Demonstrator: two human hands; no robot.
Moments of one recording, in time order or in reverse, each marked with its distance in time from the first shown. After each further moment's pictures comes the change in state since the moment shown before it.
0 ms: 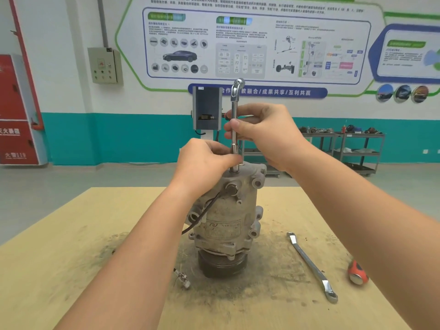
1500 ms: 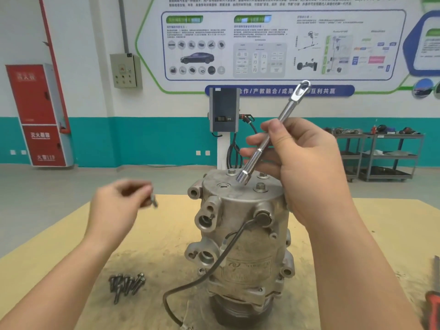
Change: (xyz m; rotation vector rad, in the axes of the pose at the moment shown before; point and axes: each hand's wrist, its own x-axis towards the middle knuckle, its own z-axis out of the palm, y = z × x) left_hand 0.015 -0.136 -0.079 0.039 0.381 -0.109; right_hand -0.006 0.037 0.025 0.447 0.215 -0.017
